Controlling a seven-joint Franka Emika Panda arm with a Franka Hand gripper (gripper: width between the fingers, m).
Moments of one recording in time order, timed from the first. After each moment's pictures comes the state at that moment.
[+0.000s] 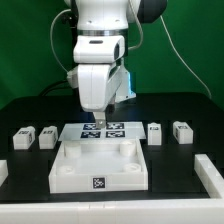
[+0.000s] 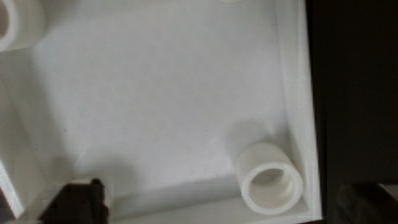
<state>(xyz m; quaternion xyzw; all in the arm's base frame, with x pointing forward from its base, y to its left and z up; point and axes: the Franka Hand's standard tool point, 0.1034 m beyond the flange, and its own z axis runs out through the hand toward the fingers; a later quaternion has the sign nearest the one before) 0.471 -0.016 0.084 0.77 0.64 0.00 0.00</state>
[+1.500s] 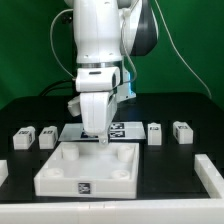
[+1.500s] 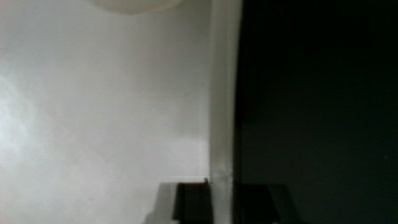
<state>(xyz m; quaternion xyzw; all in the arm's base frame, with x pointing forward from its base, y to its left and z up) 0.440 -0.020 0.024 0.75 0.66 0.04 0.02</state>
